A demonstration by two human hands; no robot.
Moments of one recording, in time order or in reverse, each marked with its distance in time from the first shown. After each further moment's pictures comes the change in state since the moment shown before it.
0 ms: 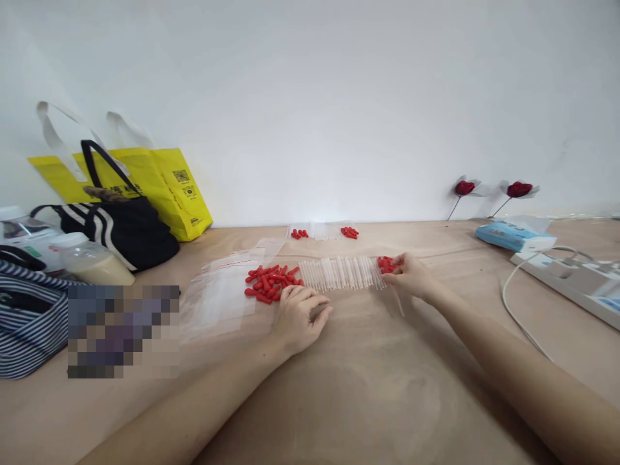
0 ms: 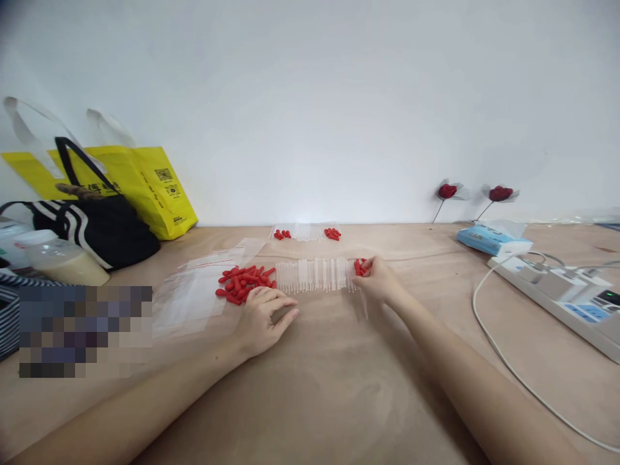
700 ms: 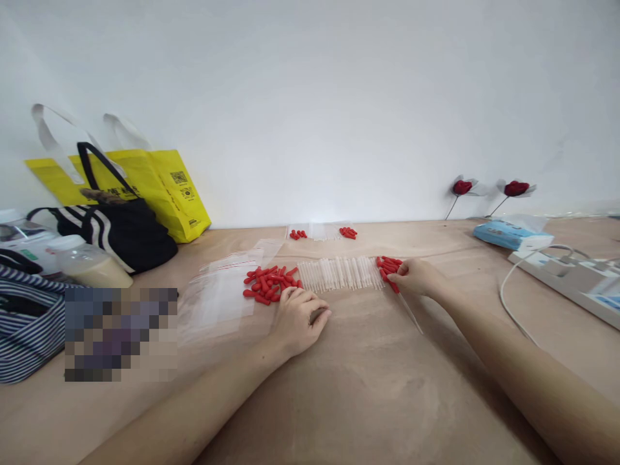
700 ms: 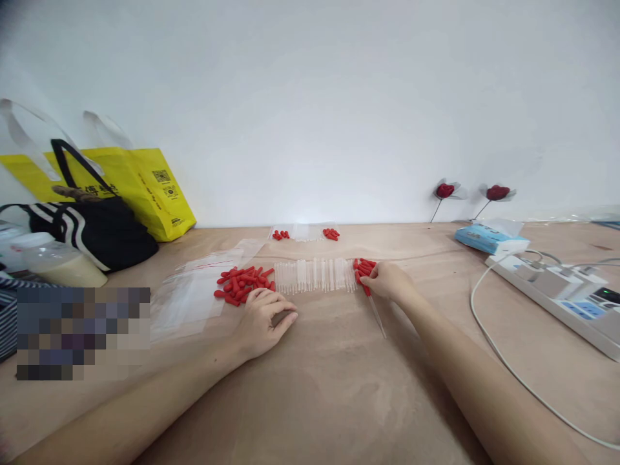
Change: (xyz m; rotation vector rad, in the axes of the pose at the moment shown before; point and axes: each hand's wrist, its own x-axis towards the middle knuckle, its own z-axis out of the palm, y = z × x) left_hand 0.001 0.002 -0.003 0.009 -0.112 0.001; right_hand 0.014 0.016 -0.014 -0.416 -0.107 -0.016
